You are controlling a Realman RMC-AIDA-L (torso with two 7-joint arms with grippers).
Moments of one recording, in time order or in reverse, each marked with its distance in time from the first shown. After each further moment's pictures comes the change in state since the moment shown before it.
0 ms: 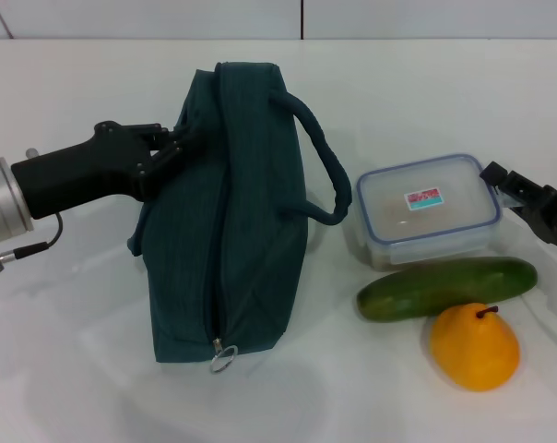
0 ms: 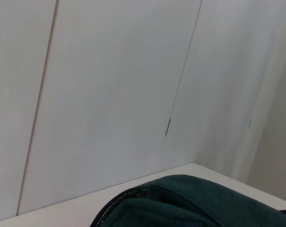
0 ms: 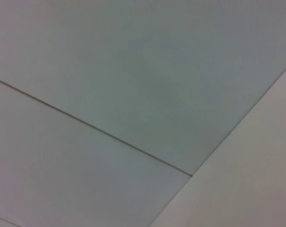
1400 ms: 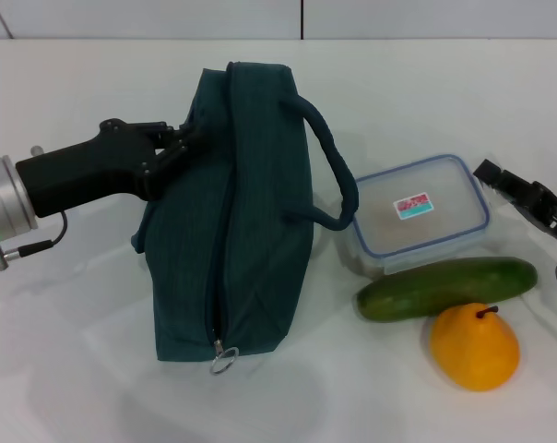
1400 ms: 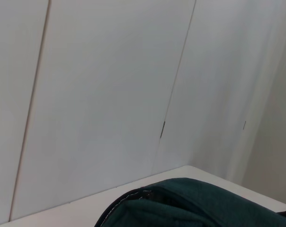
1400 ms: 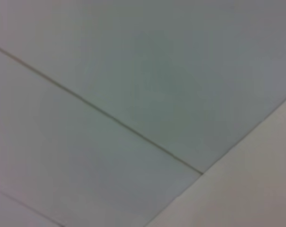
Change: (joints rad) left arm -0.010 0.000 0.000 -0.011 -0.003 0.009 0.012; right arm -0.003 0.000 -0.040 -0.056 -0.001 0.011 -0.072
